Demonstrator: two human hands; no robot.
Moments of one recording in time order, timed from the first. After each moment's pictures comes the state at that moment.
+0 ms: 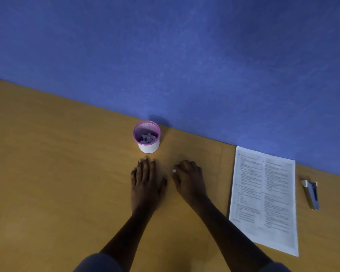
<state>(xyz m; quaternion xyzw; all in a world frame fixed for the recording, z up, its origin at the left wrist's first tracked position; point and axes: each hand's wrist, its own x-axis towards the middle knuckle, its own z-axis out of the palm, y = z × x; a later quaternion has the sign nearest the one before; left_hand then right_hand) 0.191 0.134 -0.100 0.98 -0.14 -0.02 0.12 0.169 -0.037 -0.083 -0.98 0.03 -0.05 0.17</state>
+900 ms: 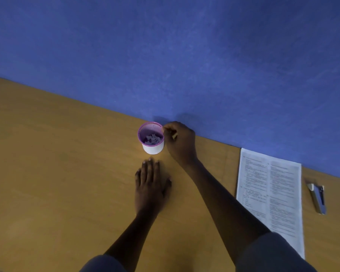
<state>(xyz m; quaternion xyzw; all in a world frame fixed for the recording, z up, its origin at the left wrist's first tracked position) 0.188 0.134 -0.096 0.98 -0.13 -0.03 0.12 0.276 -0.013 0.003 -0.88 0.03 -0.23 0.42</state>
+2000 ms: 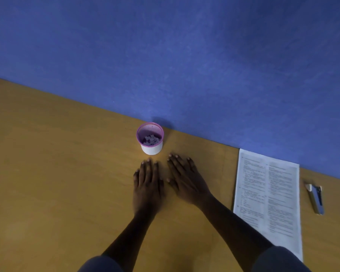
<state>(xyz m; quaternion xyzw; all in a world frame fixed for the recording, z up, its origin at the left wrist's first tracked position) 0.192 0.137 -0.114 0.98 -0.15 -0.01 0.13 0.182 -0.043 -0.090 -0.99 -0.12 0.06 0.08</state>
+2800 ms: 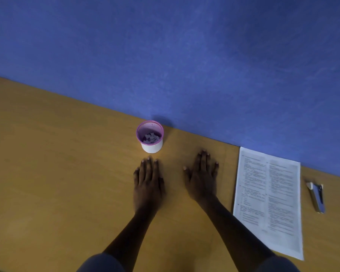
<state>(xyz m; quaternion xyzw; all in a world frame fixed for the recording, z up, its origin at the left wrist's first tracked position) 0.192 0.137 -0.115 0.98 -0.14 0.00 0.14 0.171 -0.054 -0.106 -0.98 0.18 0.01 0.10</state>
